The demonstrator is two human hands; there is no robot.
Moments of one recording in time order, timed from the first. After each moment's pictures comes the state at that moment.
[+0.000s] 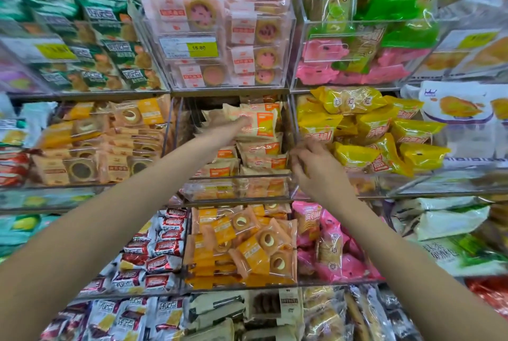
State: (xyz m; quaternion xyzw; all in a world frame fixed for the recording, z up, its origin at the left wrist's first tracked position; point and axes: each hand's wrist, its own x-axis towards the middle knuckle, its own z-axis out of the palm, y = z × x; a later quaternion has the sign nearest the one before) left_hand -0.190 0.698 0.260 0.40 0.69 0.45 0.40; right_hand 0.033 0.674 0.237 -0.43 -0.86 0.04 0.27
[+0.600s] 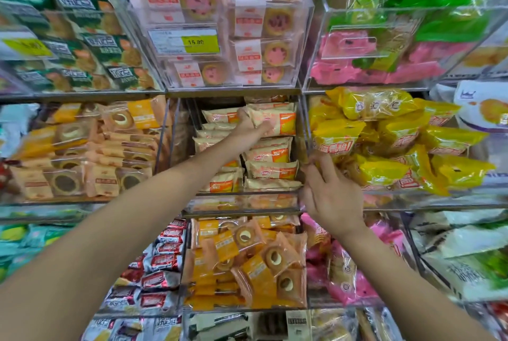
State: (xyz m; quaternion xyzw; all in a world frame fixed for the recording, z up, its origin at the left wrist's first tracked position) left_hand -0.183 0.764 0.218 0.49 0.70 0.37 0.37; right_hand 0.029 0.691 0.199 -0.38 -0.86 -0.13 0.33
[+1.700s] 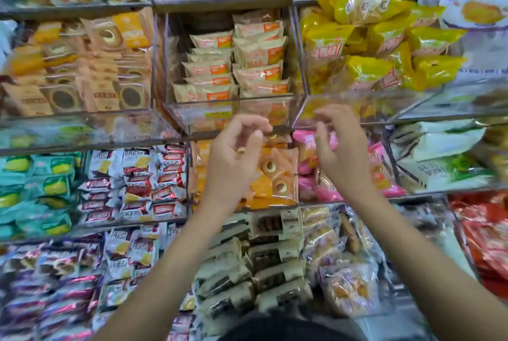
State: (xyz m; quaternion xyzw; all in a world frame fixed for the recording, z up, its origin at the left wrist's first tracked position) left_hand -0.106 0.512 0.218 0.54 0.54 0.59 0.28; right_hand 0.059 0.588 0.197 -0.44 -0.78 0.12 0.43
